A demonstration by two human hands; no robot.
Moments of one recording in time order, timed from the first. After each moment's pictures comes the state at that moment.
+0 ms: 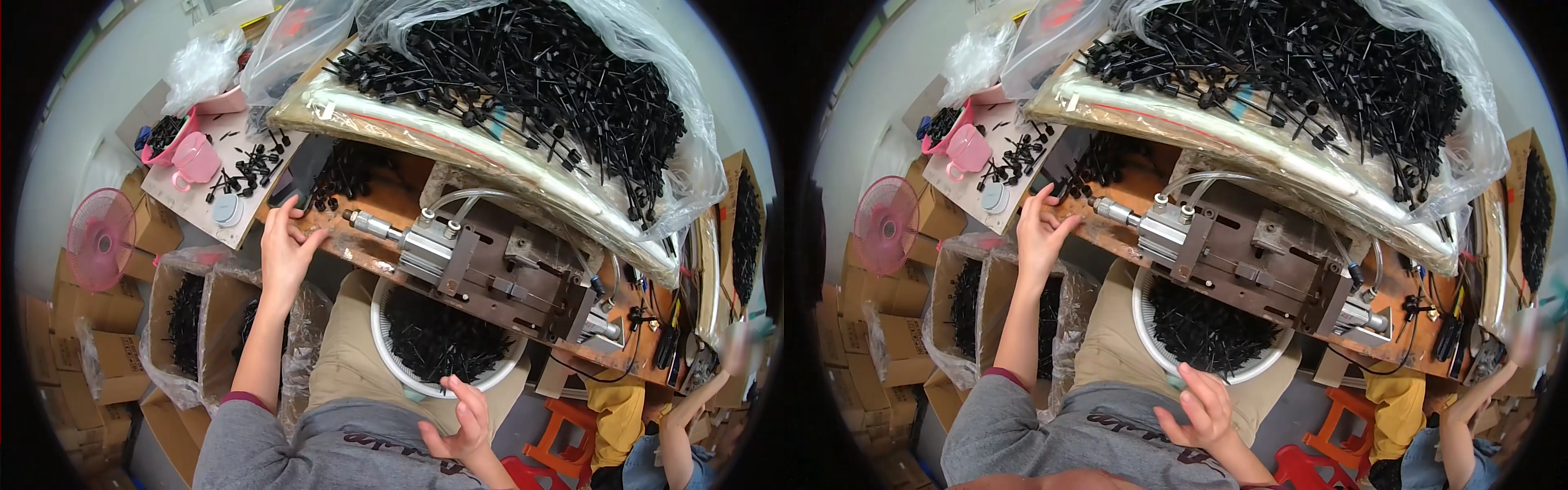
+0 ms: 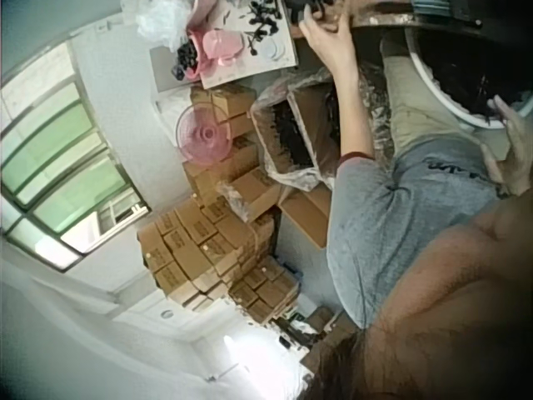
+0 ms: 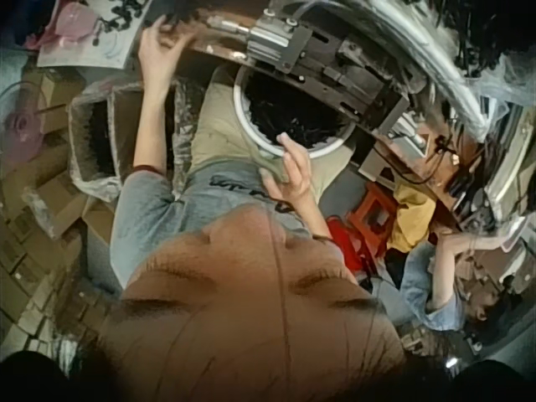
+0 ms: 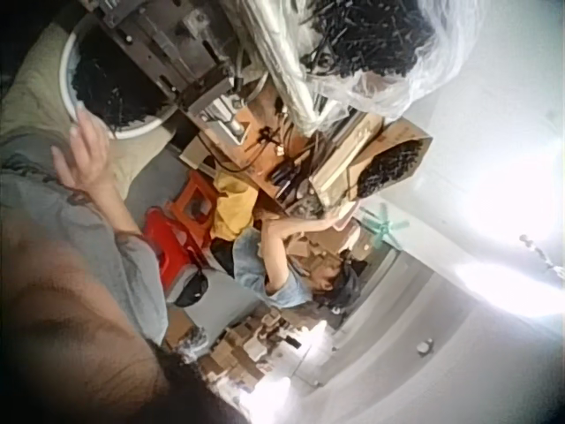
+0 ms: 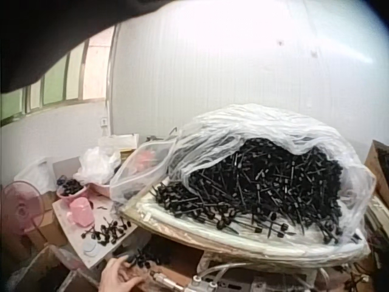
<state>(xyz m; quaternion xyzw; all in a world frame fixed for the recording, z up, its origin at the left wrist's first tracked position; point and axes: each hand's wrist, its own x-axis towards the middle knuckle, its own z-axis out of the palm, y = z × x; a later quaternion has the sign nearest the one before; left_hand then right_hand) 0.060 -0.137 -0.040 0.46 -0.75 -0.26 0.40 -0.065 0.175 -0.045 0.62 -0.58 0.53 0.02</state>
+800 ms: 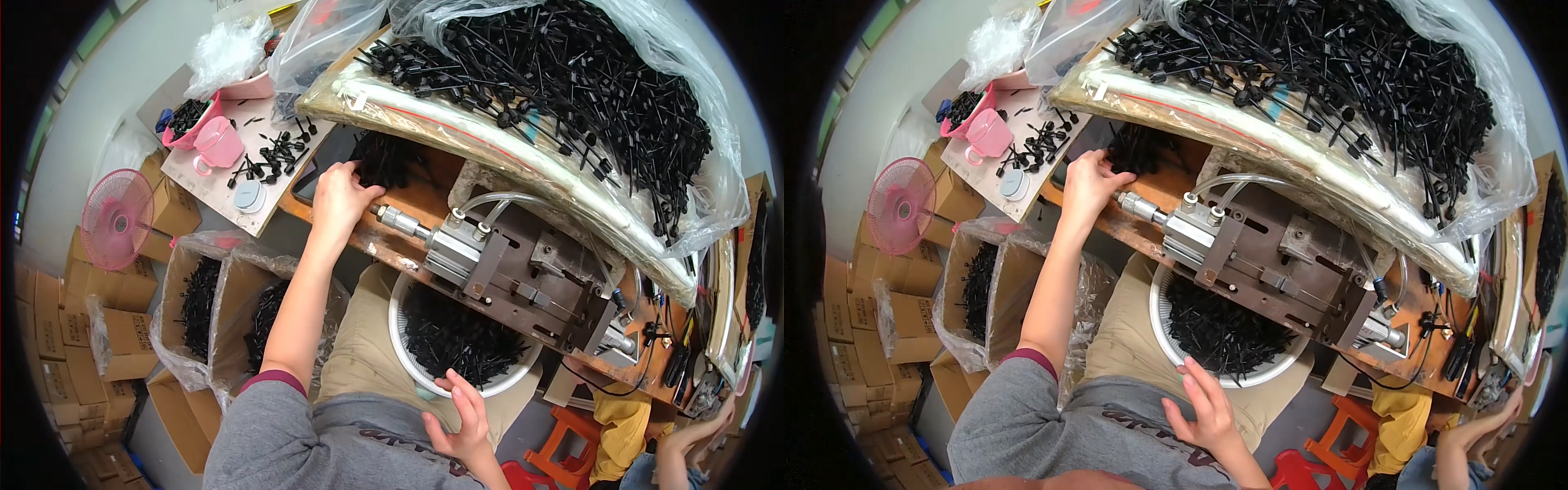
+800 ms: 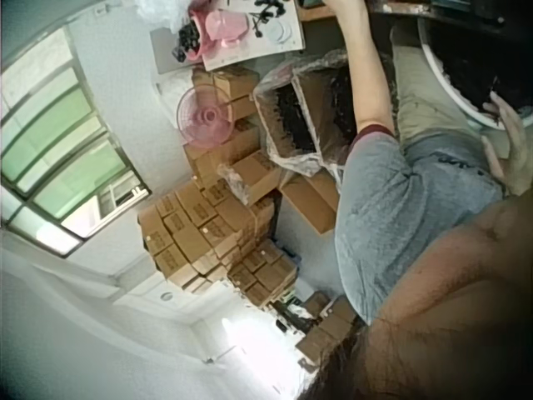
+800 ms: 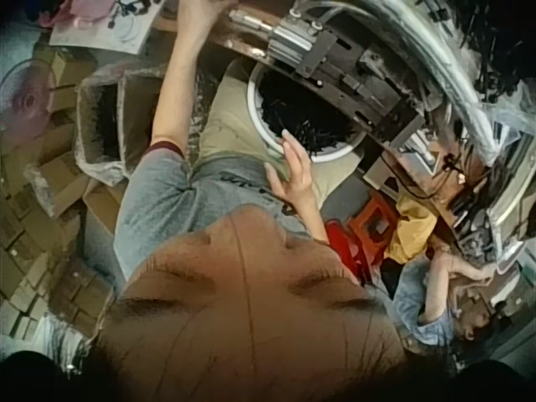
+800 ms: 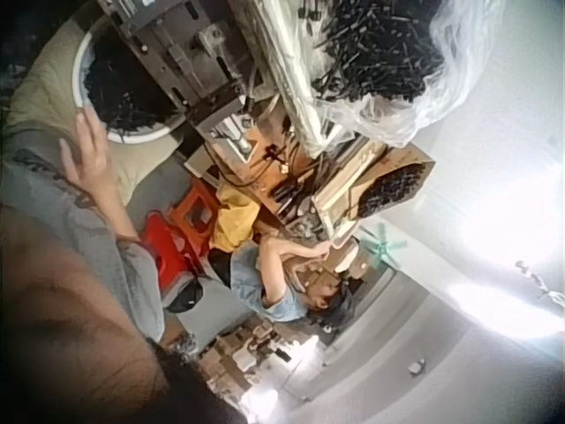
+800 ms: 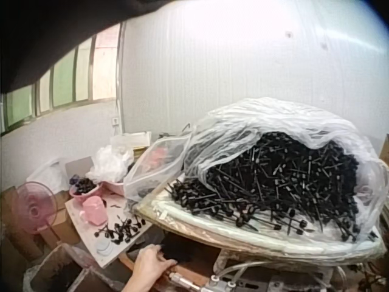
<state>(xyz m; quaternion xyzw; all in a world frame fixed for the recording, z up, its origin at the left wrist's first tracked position) 0.002 -0.192 -0.046 0.46 -0.81 -0.18 0.33 -0.057 0.171 -0.060 0.61 -0.58 0.54 -0.10</state>
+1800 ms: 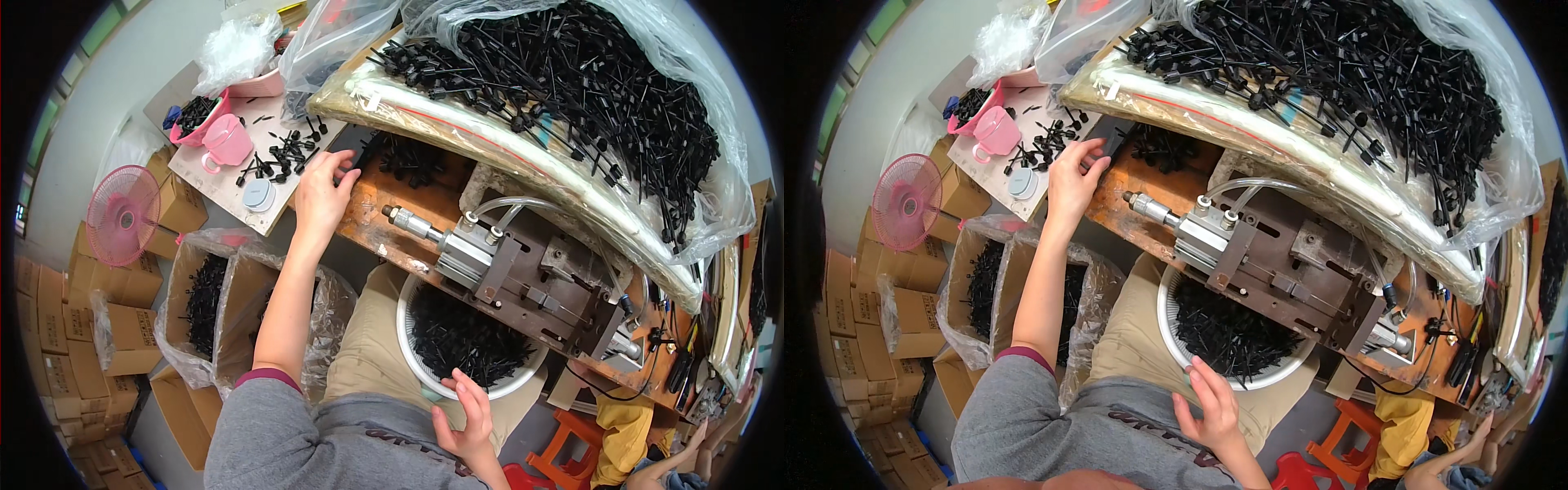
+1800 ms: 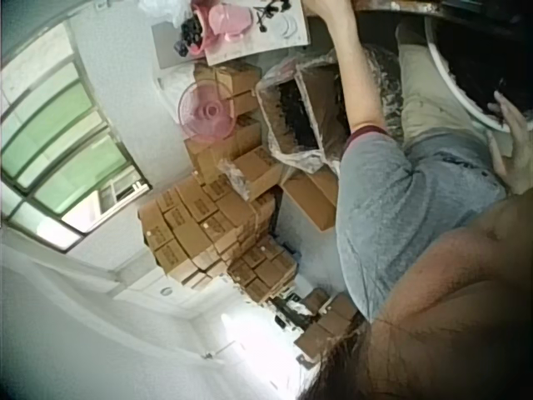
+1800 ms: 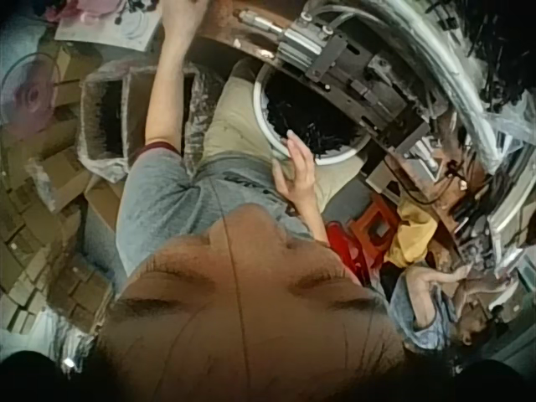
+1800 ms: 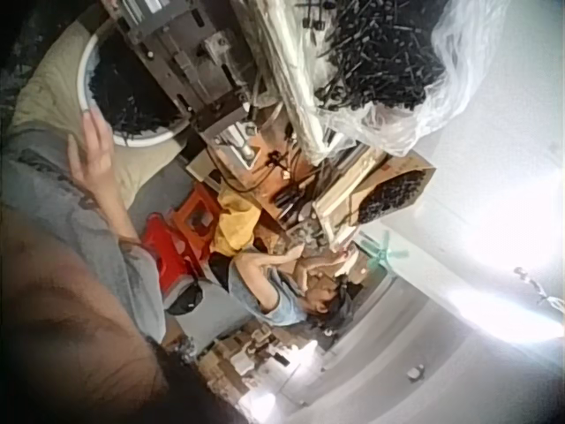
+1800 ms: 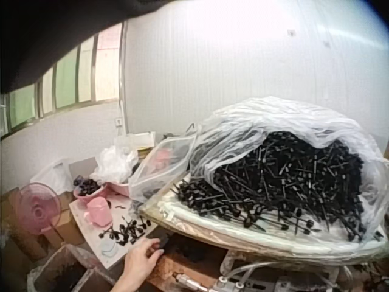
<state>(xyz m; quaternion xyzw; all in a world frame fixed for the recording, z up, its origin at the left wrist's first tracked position) 0.031 -0.202 -0.036 0.41 -0.80 -0.16 0.41 -0.053 0.167 -0.066 0.58 -0.61 0.54 -0.07</state>
